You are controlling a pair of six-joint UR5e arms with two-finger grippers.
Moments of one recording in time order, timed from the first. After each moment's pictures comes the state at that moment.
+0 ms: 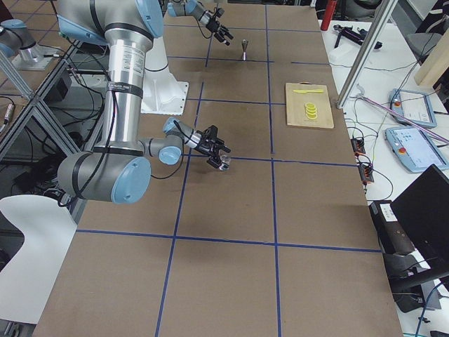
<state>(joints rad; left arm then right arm) -0.08 -1.26 -2.00 -2.65 -0.72 -1.22 0.14 -1.79 1.86 -0.89 0.71 1.51</state>
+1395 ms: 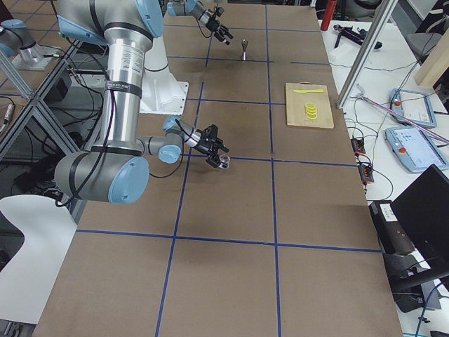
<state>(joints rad) -0.08 -1.26 -2.02 -2.65 -0.72 -1.22 0.14 -1.83 1.91 -0.89 0.79 1.48</state>
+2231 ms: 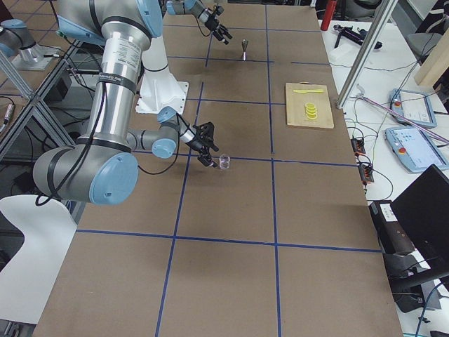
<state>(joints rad) -0.08 -1.26 -2.09 -2.63 -0.80 -1.22 0.18 -1.99 2.12 -0.91 1.12 1.41</state>
